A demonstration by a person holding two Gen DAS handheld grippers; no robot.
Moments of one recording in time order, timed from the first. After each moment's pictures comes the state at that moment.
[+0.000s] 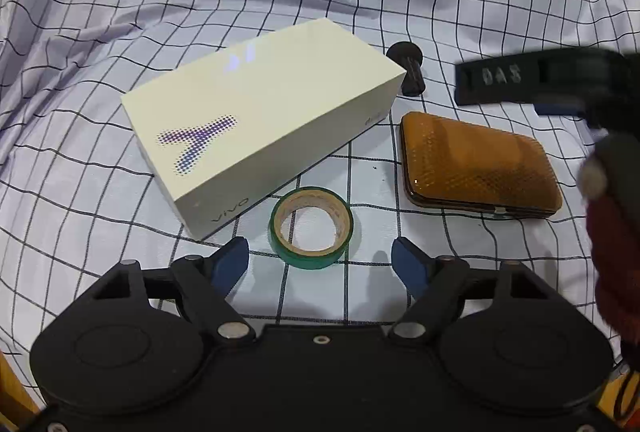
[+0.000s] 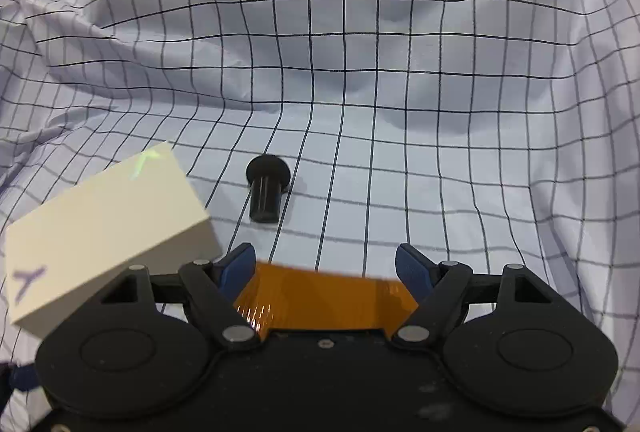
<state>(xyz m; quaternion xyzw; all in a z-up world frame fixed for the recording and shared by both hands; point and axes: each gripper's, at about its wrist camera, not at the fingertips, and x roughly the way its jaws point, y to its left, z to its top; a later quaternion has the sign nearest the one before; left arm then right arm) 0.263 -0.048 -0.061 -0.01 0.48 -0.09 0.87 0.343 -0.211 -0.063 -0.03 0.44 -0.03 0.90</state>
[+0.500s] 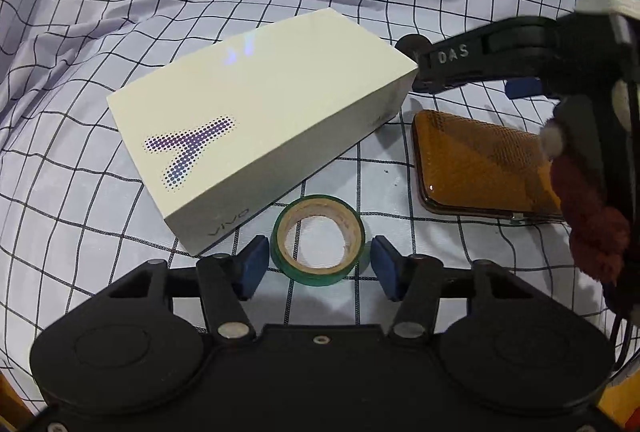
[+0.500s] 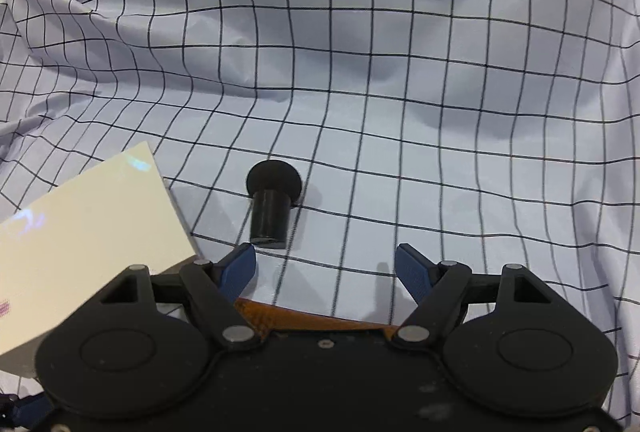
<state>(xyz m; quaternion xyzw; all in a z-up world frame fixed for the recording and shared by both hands) 0.276 -0.047 -0.071 -0.01 0.49 -0.10 0.87 0.390 -0.198 -0.093 -0.04 0.47 -0.01 0.88</state>
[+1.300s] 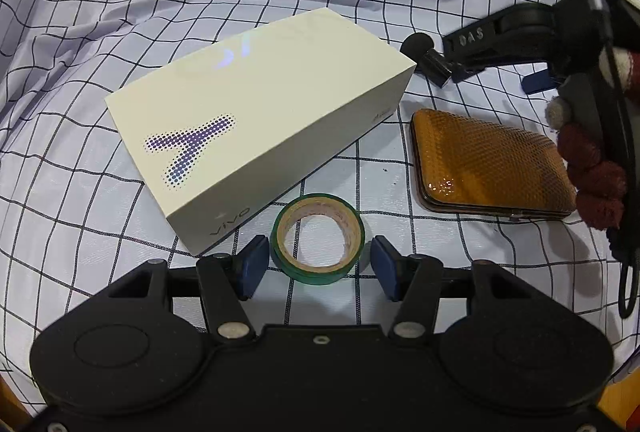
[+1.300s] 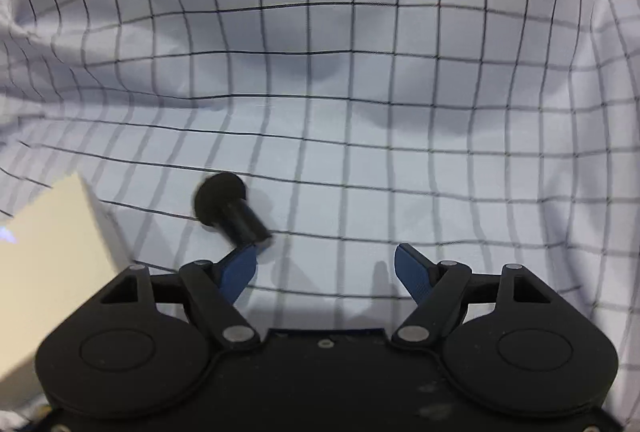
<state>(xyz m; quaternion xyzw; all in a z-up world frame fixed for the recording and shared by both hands) 0.276 -0.046 -0.071 -0.01 0.48 -0.10 0.87 0.407 -0.228 -0.097 -0.01 0.47 -0.06 0.88</state>
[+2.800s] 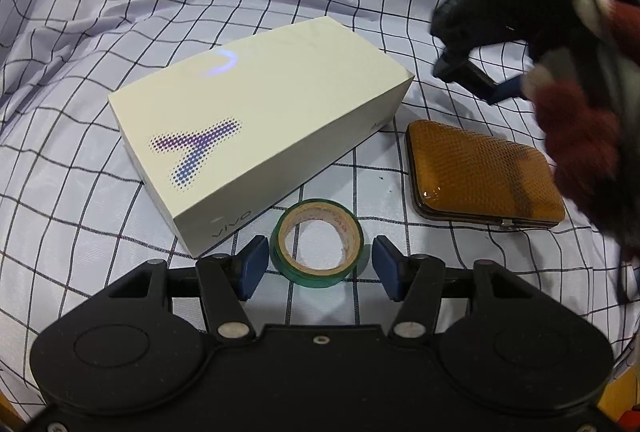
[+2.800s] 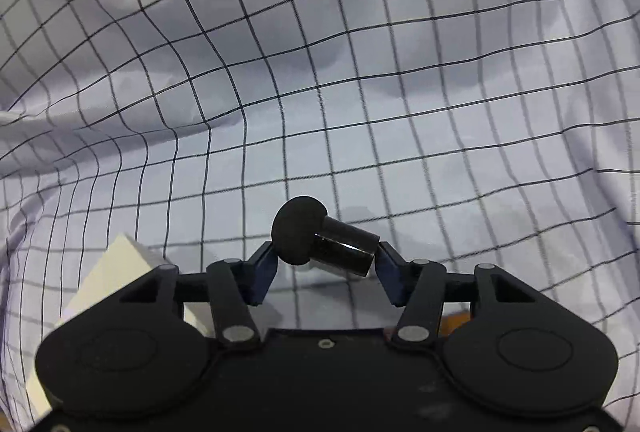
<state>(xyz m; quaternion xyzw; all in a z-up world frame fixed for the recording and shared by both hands) 0.275 -0.037 -0.069 -0.03 0.47 -0.11 0.87 0.423 -0.222 -0.057 0.11 0.51 -0.10 0.85</state>
